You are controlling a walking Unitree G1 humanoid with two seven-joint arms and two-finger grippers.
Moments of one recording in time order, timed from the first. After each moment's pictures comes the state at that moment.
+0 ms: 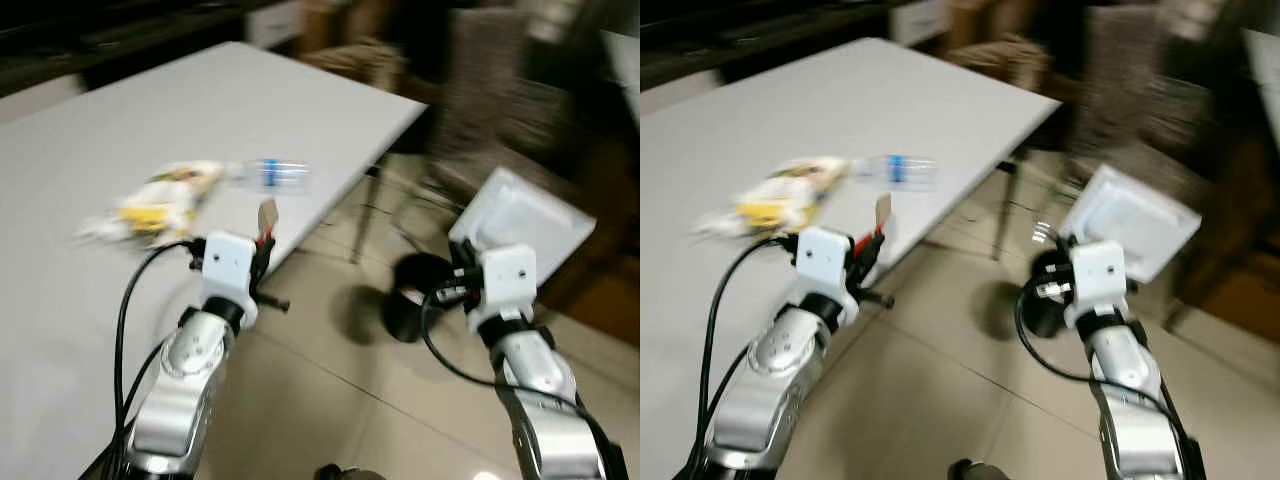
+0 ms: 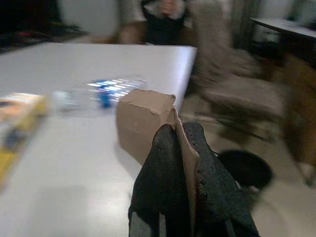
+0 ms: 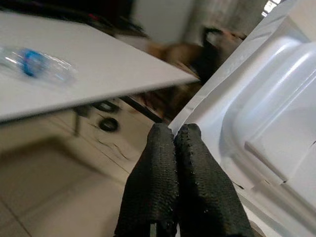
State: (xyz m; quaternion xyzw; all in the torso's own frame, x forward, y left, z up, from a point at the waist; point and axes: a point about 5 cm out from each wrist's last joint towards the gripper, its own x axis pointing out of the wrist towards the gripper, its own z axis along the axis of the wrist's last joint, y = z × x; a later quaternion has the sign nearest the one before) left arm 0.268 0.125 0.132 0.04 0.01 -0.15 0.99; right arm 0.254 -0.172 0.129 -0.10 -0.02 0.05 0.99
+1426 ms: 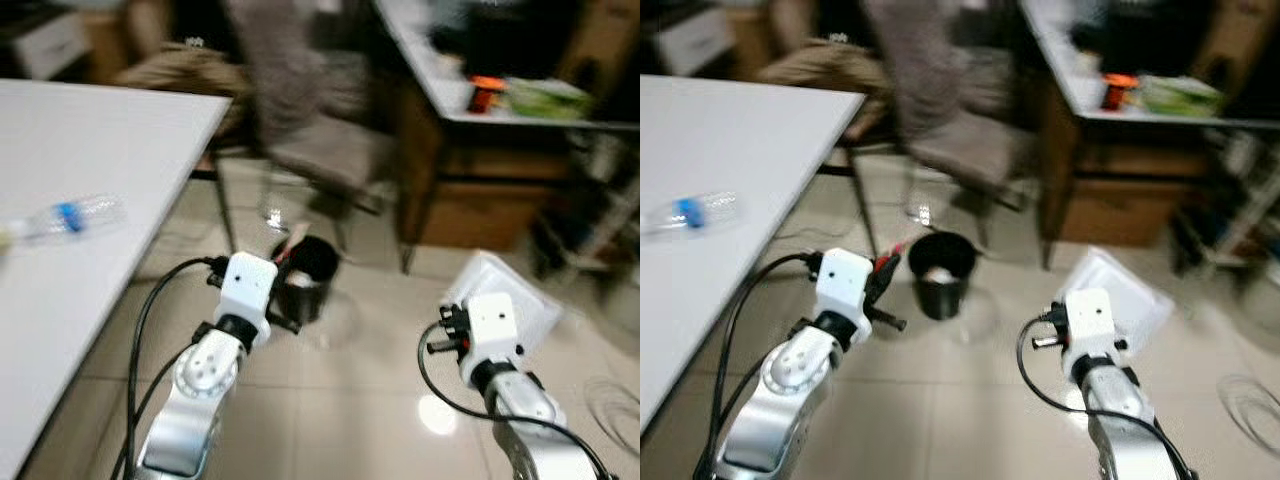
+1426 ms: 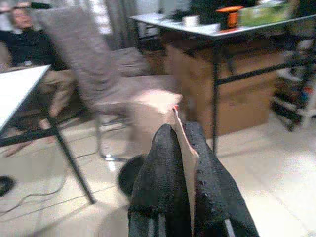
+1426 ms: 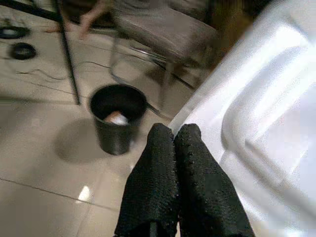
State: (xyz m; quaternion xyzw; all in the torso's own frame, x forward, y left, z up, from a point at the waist) left arm 0.260 0.118 0.121 0.08 0.02 -0.17 0.98; right arm 0.234 -0.165 0.081 -0.06 0.15 0.07 0.98
